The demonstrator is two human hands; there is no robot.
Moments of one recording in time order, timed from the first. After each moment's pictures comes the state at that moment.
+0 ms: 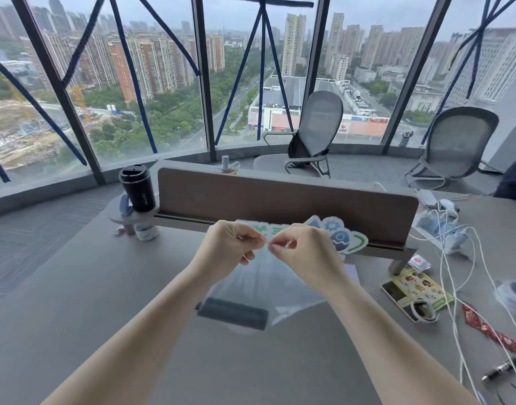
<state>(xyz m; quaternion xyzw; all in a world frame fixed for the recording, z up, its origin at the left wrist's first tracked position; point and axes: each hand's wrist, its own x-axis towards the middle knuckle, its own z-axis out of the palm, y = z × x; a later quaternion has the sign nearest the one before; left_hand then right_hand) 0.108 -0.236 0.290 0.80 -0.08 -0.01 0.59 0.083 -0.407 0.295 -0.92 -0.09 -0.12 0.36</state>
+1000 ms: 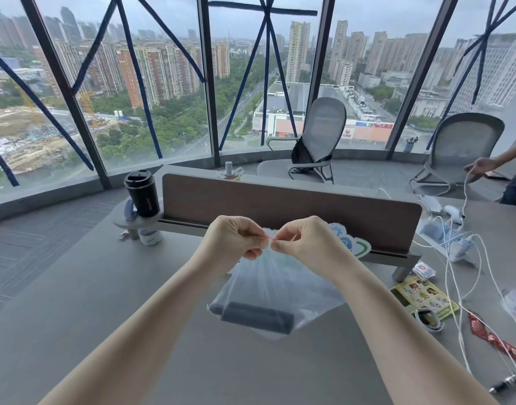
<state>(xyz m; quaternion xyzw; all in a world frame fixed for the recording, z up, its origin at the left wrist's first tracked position) 0.113 -0.237 0.307 0.78 -0.10 -0.01 0.62 0.099 -0.414 0.319 -0.90 -0.10 -0.02 0.42</state>
